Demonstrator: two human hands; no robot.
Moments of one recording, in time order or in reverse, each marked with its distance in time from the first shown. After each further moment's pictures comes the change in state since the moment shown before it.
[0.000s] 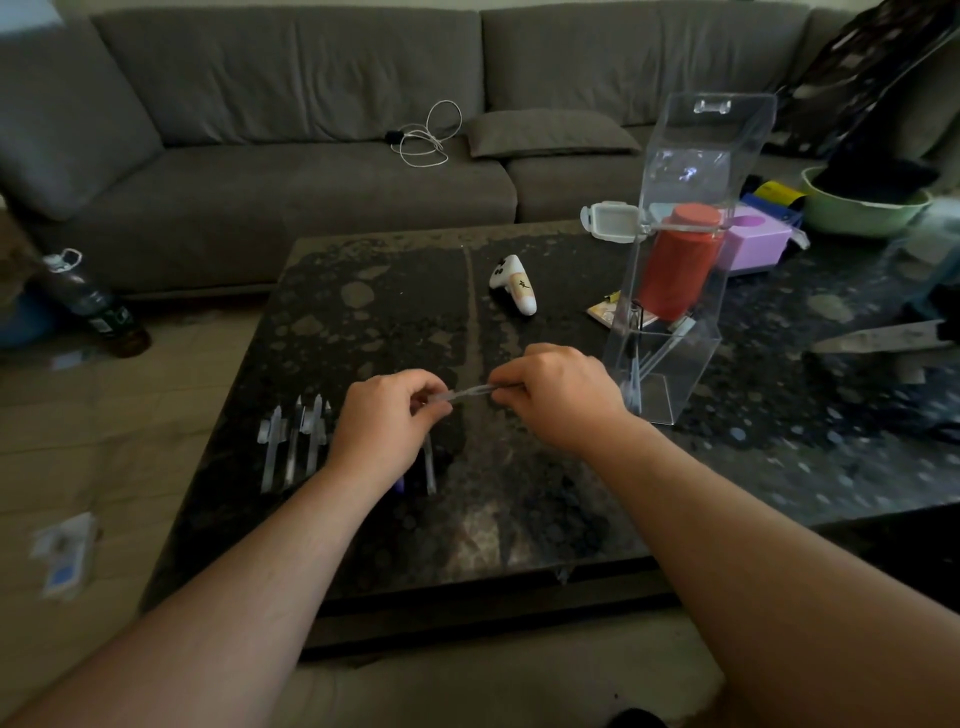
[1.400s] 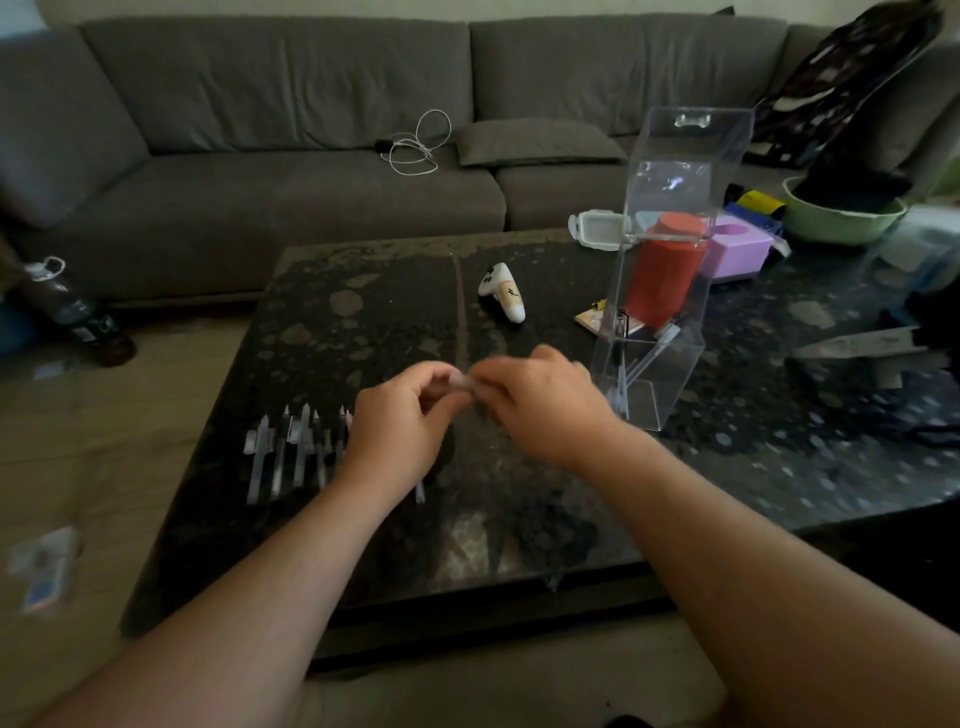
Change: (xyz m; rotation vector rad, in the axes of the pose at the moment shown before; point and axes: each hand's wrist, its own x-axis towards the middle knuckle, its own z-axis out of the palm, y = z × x) left_hand -0.006 0.024 0.006 -0.259 0.078 0.076; right_hand -0.015 -0.018 -0.018 0.068 0.022 -0.036
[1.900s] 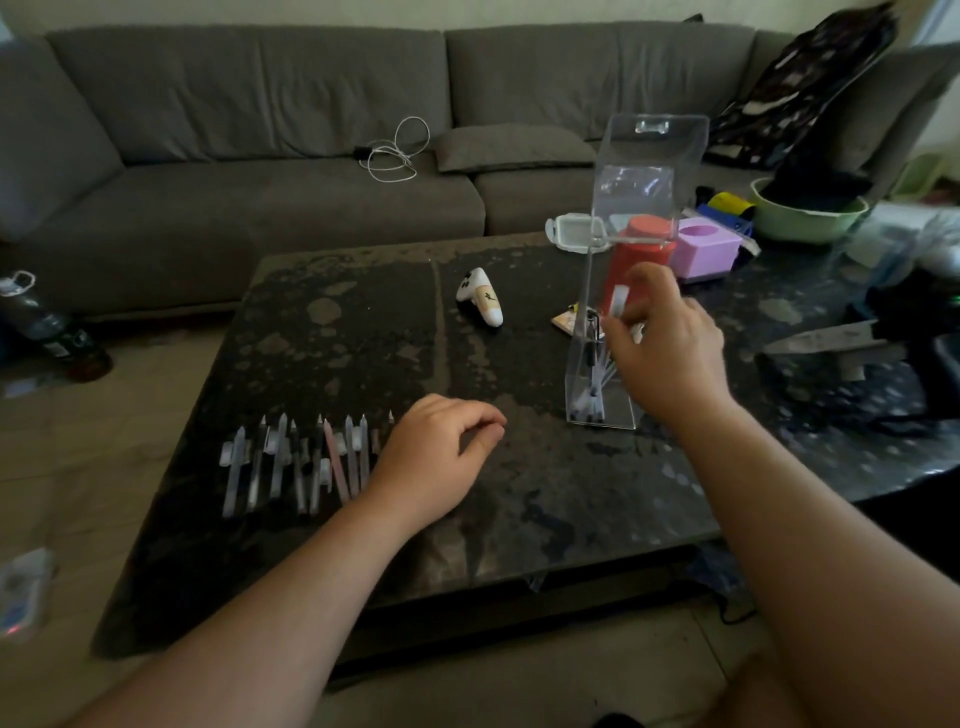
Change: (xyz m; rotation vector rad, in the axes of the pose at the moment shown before) left_hand -0.015 0.022 0.027 0.178 -0.233 0.249; right_hand -0.026 0.092 -0.053 0.069 0.483 0.410
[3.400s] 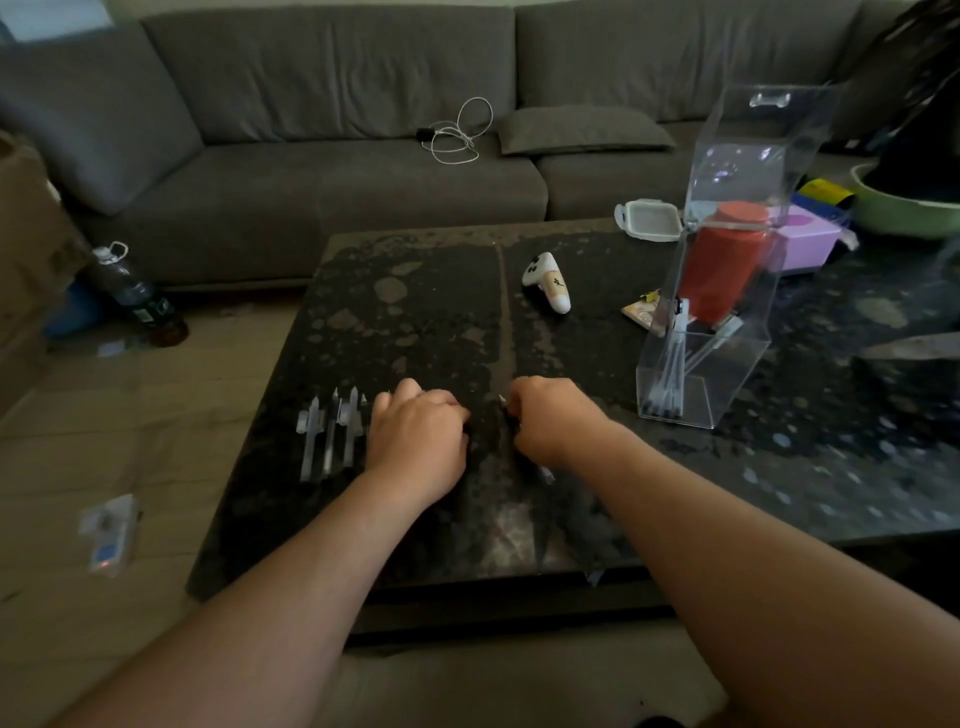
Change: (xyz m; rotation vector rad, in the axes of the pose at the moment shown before) left_hand -0.014 -0.062 -0.022 0.674 -0.112 -0.243; right_hand -0.038 -0.096 0.123 -0.174 -0.824 -0.065
